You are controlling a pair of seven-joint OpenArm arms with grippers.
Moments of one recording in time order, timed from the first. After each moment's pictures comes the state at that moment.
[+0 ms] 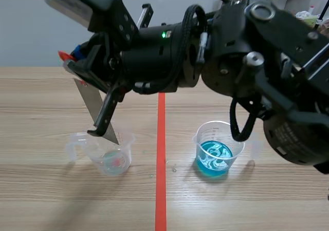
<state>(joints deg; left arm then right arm) 80.3 -33.4 -21.4 110.7 -14.7 -29.4 -46.4 13.9 15.4 -37.7 107.3 8.0 35.9 -16.9</state>
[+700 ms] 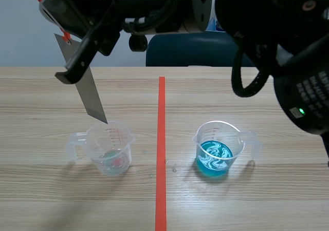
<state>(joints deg) 80.3 -33.4 -21.4 110.6 -21.6 -29.5 -45.2 17.8 13.3 -34.6 116.1 21.0 32.8 -31.7</state>
